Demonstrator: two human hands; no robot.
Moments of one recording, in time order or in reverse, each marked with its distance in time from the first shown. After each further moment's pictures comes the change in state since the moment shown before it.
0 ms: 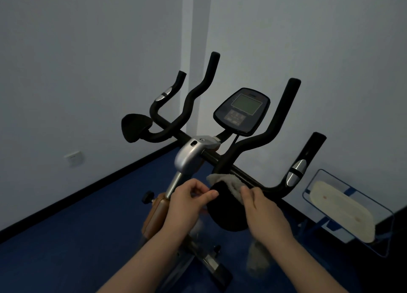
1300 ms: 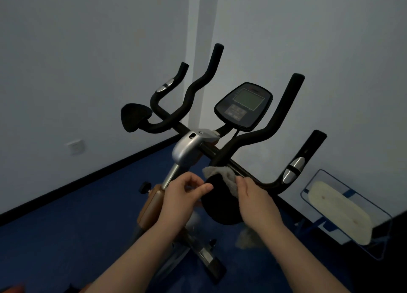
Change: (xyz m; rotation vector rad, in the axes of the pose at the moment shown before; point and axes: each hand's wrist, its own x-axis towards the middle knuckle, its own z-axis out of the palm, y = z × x) left_hand -0.012 0.006 0.006 0.020 0.081 -0.007; right_hand 0.011 -0.006 -0.002 -0.001 -0.062 -0.030
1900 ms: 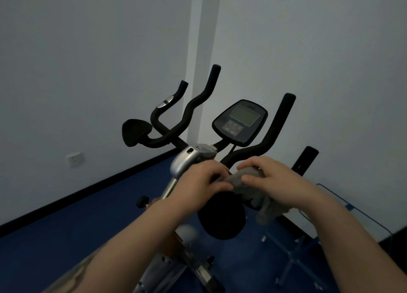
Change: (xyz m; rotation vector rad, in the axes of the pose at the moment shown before) left_hand 0.032 0.066 0.007 0.534 -0.332 0.452; right_hand 0.021 -0.035 -0.109 -0.069 -0.180 -0.380
